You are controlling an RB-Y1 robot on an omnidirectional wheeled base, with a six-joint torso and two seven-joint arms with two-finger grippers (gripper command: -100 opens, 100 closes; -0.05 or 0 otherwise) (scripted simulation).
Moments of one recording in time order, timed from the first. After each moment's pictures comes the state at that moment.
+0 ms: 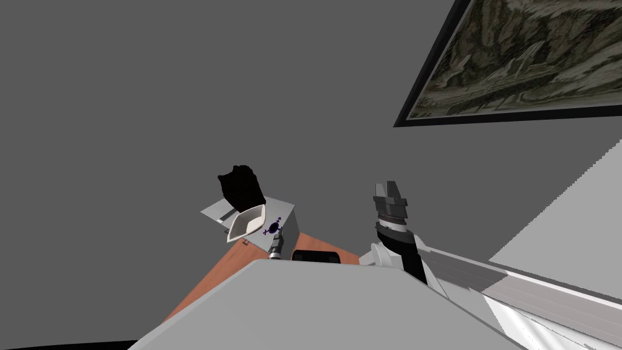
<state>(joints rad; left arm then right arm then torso) 0.08 0.06 0.05 -0.44 0.06 -1.10 0.01 0.51 0.01 -0.07 -2.21 0.09 -0.64 0.04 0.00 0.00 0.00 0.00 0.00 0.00</state>
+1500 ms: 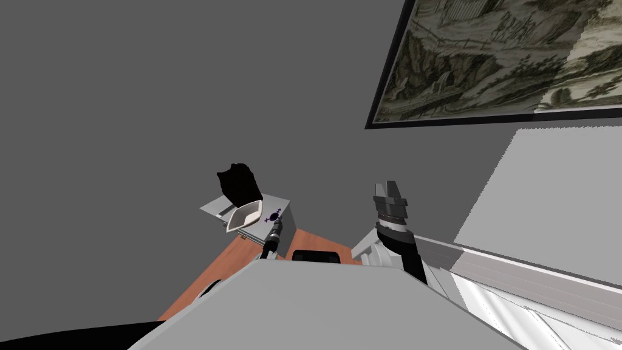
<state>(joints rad) -0.09 0.17 0.03 -0.44 0.09 -0.86 0.07 0.51 0.01 -0.07 -2.21 0.09 -0.64 0.04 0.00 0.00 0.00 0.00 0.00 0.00</state>
